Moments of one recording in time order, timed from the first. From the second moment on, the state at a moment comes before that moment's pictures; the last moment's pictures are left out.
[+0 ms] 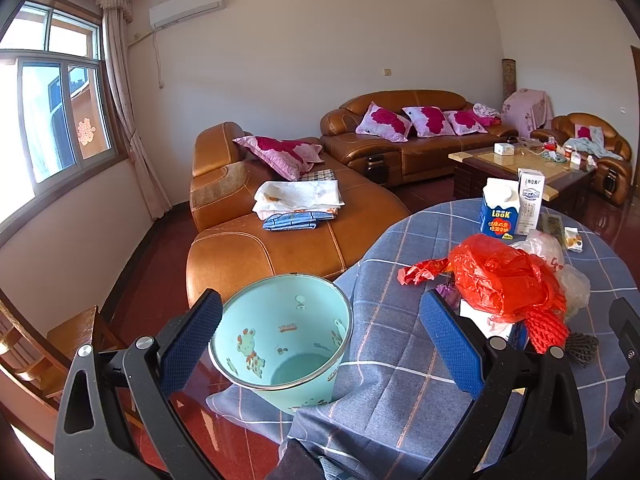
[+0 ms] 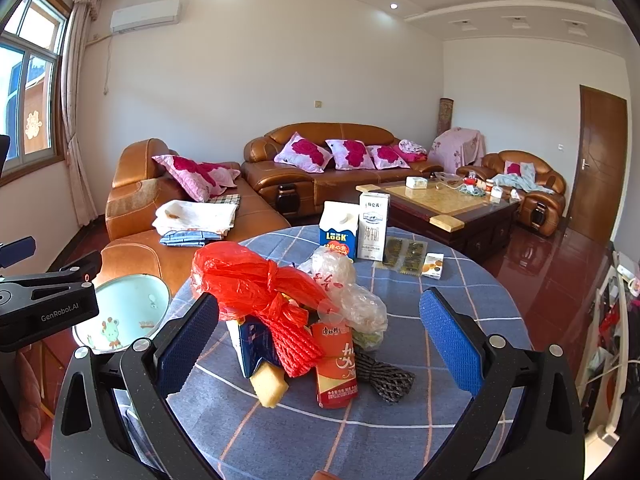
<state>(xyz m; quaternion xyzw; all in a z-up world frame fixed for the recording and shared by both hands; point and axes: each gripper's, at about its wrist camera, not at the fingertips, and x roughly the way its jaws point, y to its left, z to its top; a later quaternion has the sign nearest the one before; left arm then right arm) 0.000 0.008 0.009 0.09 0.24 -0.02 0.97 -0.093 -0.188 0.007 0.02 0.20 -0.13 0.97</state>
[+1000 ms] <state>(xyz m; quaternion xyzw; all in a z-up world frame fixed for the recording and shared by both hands) 0.002 0.011 0.008 0.09 0.24 -0.02 0.97 -0.095 -0.189 0.009 0.02 0.20 -0.13 0.97</state>
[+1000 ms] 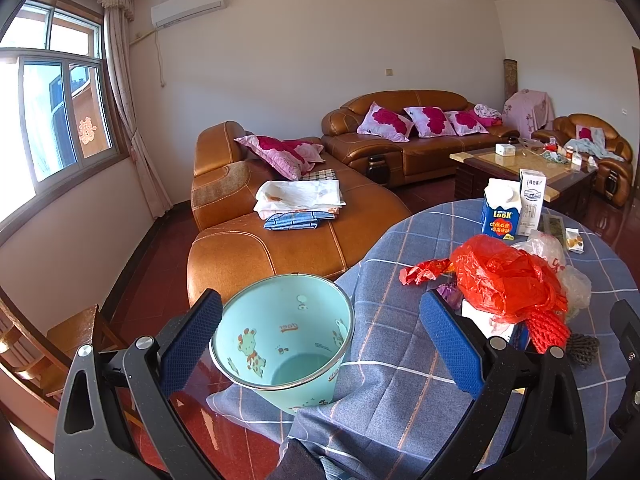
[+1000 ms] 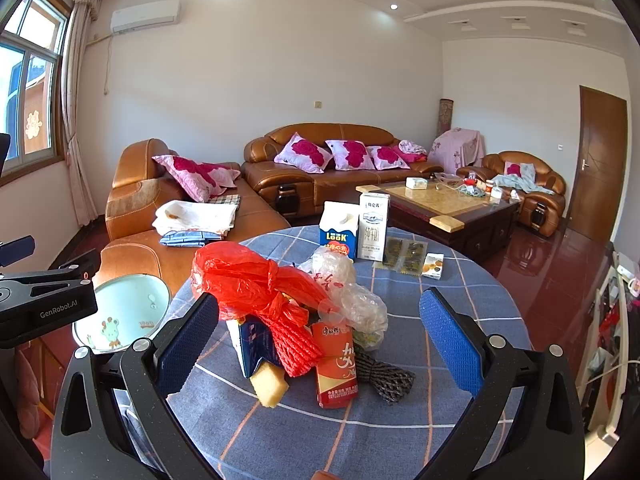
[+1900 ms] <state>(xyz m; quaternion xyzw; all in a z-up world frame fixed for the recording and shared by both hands) 0.043 -0.039 -0.022 0.11 0.27 -0.05 0.96 -0.060 -0.239 -0.039 0.01 0.23 -0.20 0.95</state>
